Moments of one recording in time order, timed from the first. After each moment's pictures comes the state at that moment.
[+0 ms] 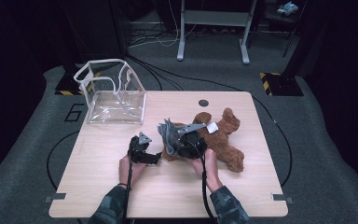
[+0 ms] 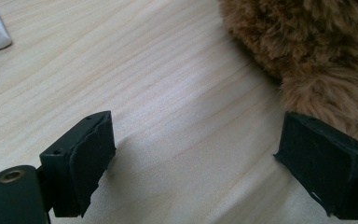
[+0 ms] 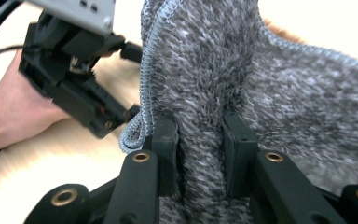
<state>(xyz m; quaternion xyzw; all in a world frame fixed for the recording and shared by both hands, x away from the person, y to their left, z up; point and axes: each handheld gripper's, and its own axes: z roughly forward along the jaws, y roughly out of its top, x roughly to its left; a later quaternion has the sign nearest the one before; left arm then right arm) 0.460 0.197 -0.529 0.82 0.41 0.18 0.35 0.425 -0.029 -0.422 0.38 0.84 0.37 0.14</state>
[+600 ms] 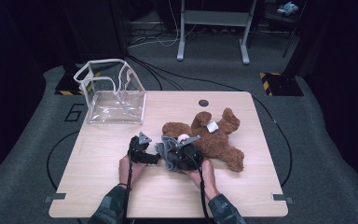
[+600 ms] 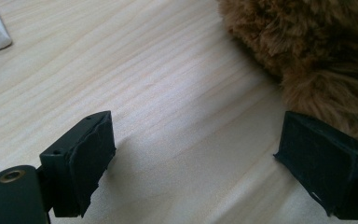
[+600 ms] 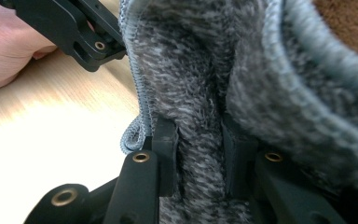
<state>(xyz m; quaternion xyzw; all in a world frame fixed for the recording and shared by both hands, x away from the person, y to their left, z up) 0.460 0.197 -0.529 0.82 0.41 0.19 0.36 0.418 -0.025 -0.477 0.38 0.86 0.33 0.08</state>
